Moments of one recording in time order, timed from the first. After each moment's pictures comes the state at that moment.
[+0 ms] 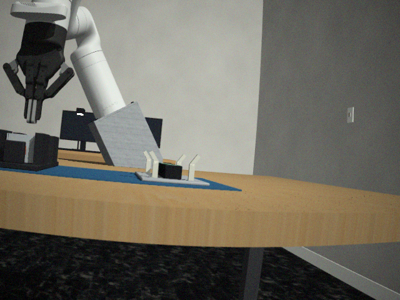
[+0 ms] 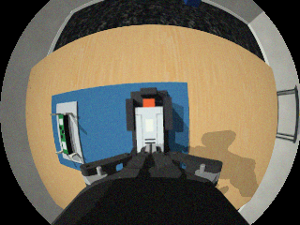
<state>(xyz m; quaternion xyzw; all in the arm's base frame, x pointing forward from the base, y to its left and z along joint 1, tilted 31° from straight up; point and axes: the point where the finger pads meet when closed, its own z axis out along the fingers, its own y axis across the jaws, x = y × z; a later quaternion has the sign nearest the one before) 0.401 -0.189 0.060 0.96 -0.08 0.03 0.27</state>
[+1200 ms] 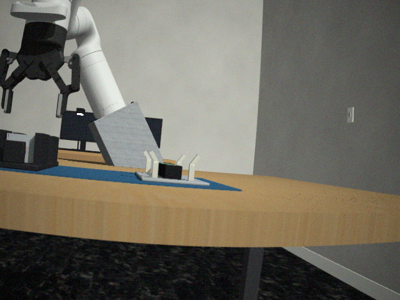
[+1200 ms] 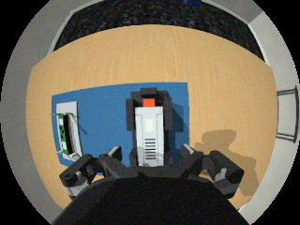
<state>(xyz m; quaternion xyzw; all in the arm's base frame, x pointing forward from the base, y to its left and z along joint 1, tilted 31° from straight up) 0.401 -0.189 0.060 0.96 -0.08 0.03 0.27</state>
